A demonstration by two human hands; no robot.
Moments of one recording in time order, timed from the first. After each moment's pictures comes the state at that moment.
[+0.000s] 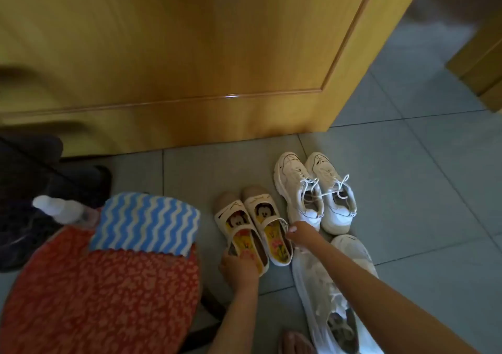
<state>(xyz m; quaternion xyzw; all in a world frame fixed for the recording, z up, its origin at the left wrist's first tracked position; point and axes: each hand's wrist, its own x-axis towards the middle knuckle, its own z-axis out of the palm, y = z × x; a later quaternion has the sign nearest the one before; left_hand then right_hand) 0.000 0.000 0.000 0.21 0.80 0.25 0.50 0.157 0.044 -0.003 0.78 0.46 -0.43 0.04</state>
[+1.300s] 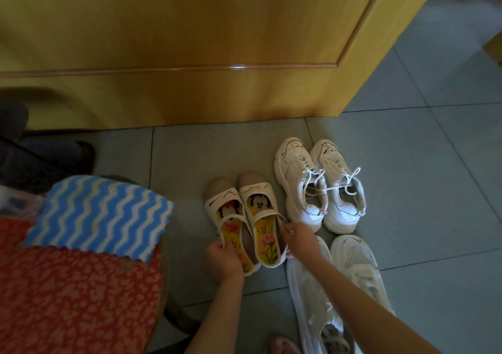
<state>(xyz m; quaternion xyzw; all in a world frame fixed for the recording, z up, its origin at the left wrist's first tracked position) 0.013 0.015 -0.034 0.24 0.85 0.22 0.41 0.165 0.027 -0.042 0.78 0.44 -0.44 -0.08</state>
